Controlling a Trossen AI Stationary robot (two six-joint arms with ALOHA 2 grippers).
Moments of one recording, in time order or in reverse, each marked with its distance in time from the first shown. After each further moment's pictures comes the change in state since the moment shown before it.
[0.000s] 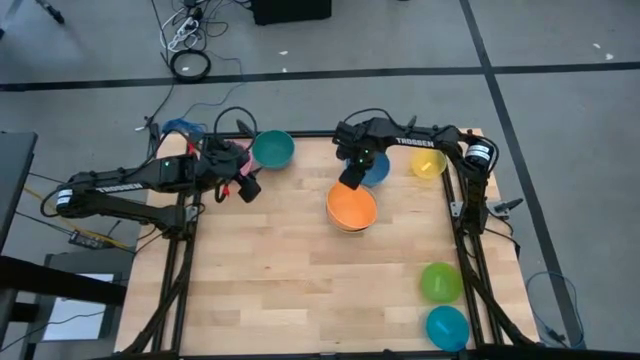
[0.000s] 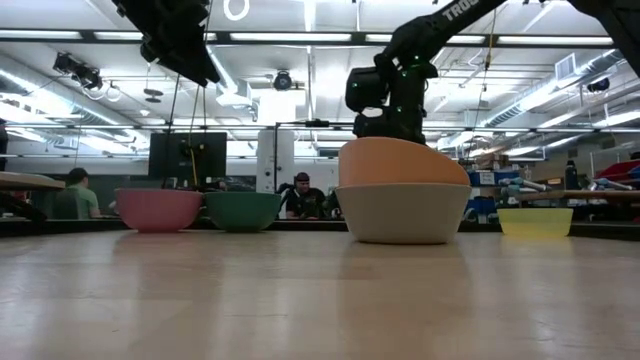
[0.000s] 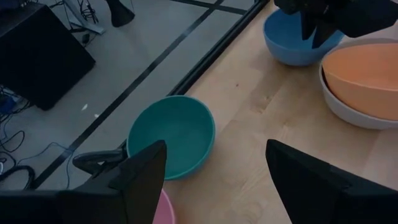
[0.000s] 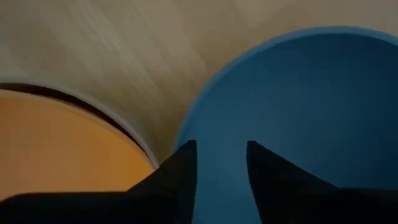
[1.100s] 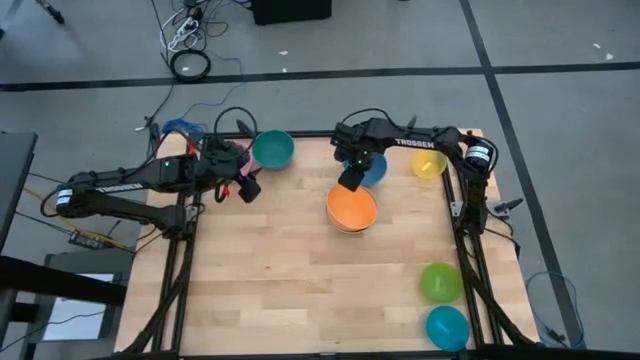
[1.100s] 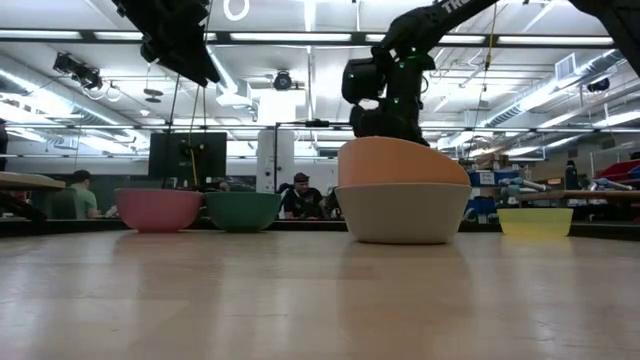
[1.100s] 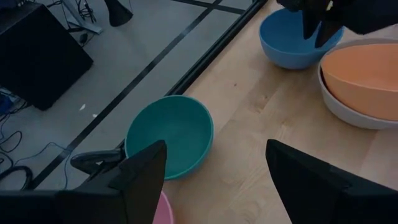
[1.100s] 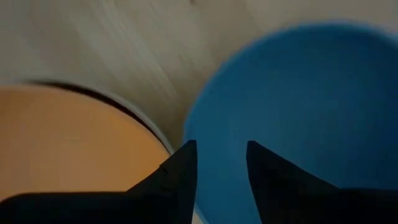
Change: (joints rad) left arm 0.000 0.000 0.000 0.000 0.006 0.000; right arm 0.023 -0.001 0.048 -0.035 -0.005 -0.005
